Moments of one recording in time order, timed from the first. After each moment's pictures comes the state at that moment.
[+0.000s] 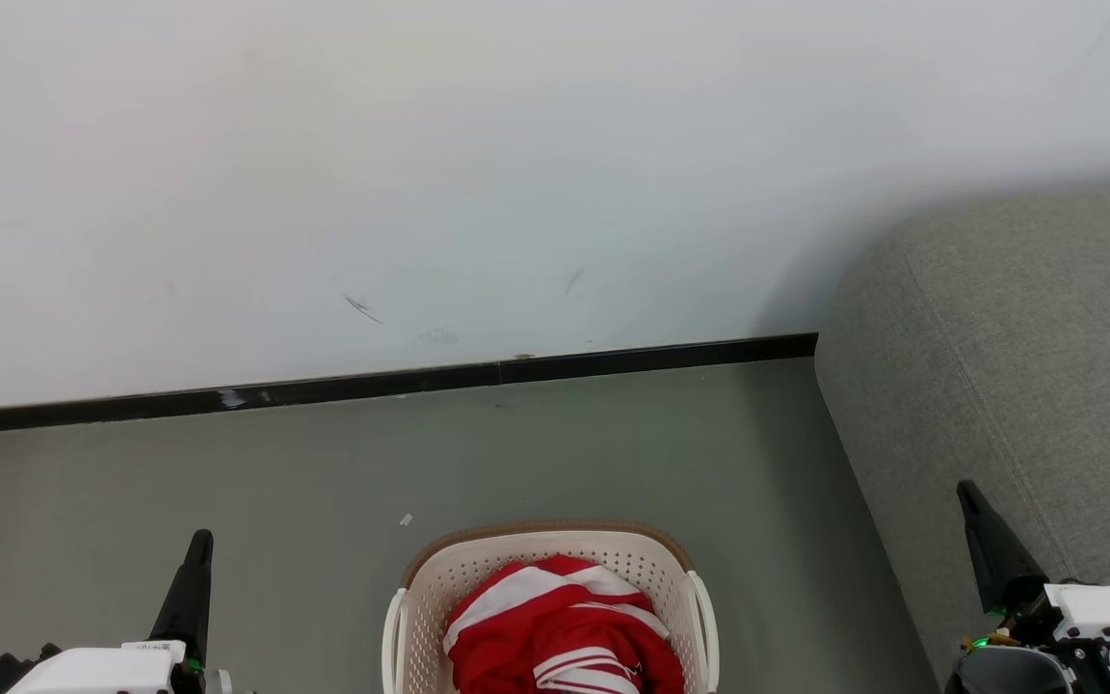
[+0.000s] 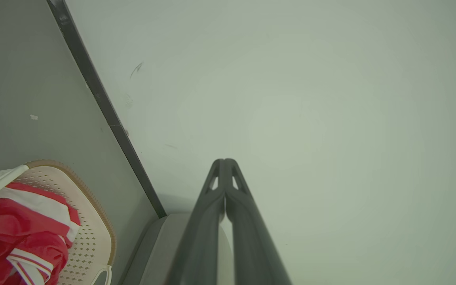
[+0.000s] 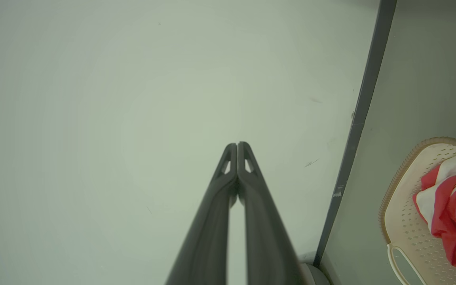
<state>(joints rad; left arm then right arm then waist) -0.06 0.04 0.08 0.27 -1.62 -0.12 0.10 -0.06 -0.06 -0.11 0.27 1.64 0.12 0.08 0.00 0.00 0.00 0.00</state>
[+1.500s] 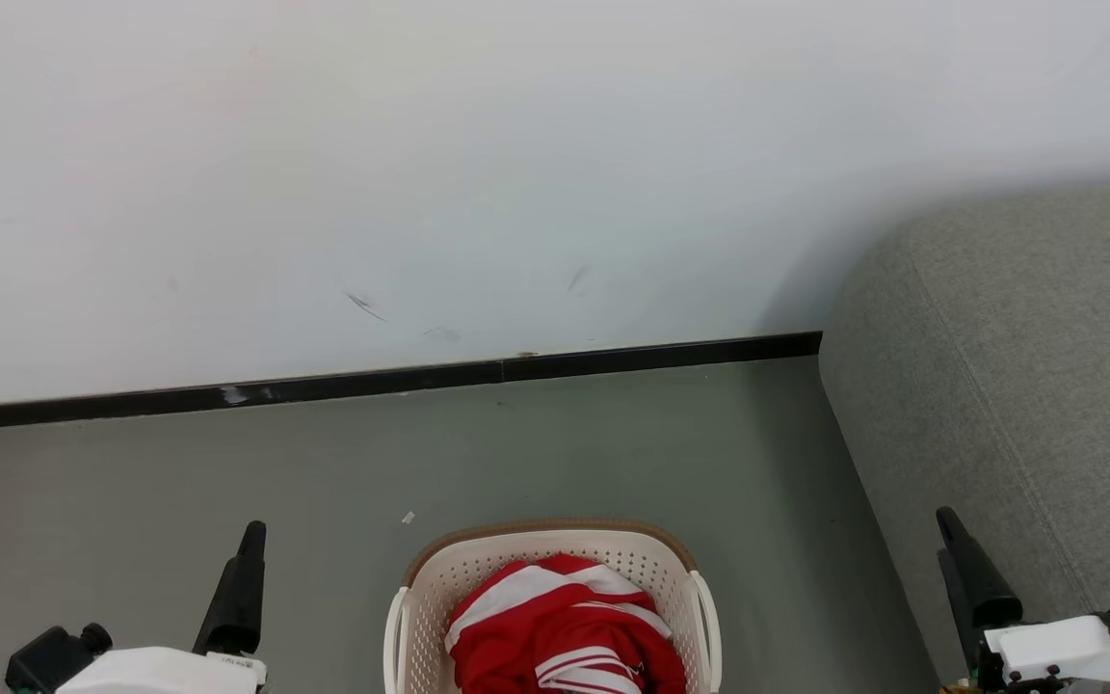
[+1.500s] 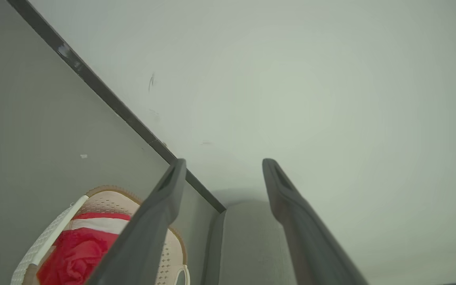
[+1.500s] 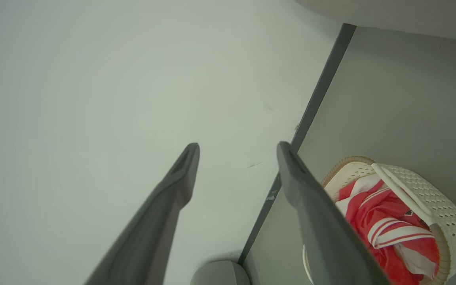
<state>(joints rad) -0.03 0.03 -0.01 0.24 -1.25 -0.10 0.00 0.00 -0.05 -0.06 0.27 1.35 0.12 -0.01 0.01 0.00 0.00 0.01</state>
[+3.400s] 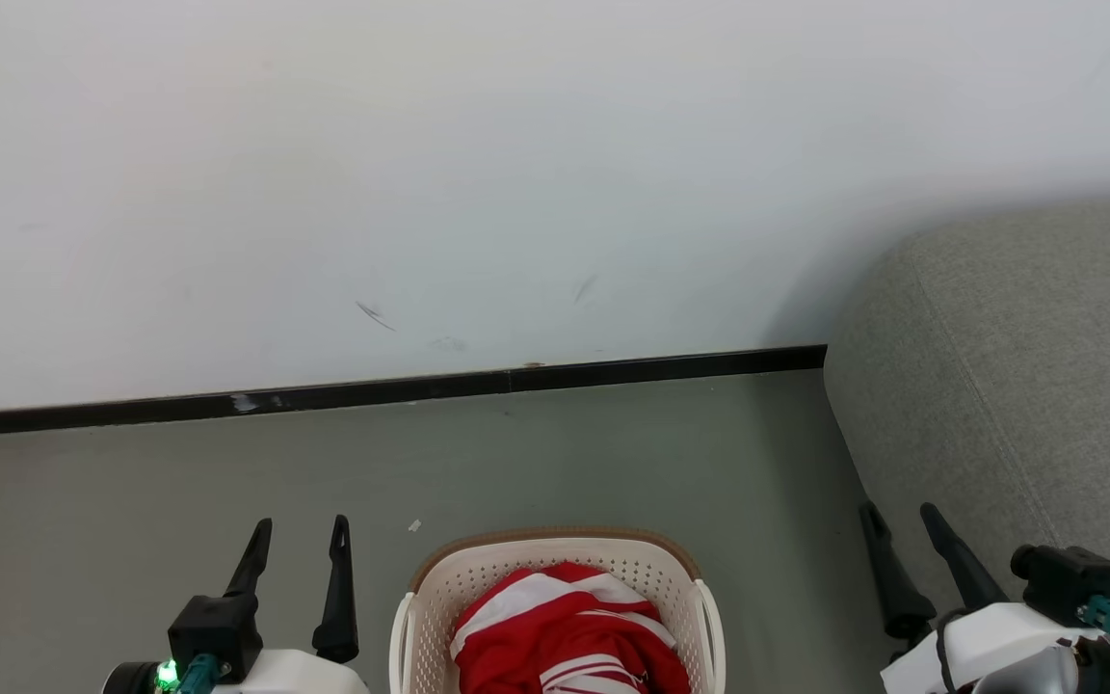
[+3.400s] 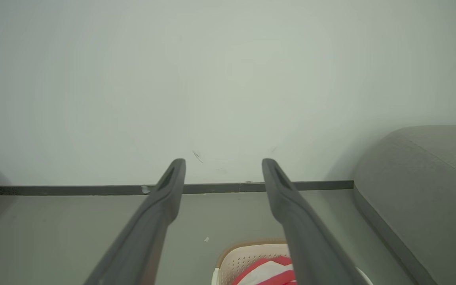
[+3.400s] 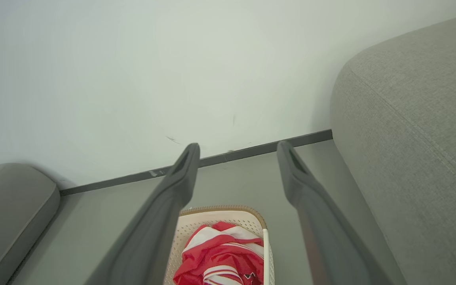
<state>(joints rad) -0.03 0.04 -0.19 0.17 -0.32 0.17 -0.20 0.00 -0.04 0.02 0.22 0.36 0.12 -0.19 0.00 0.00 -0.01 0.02</state>
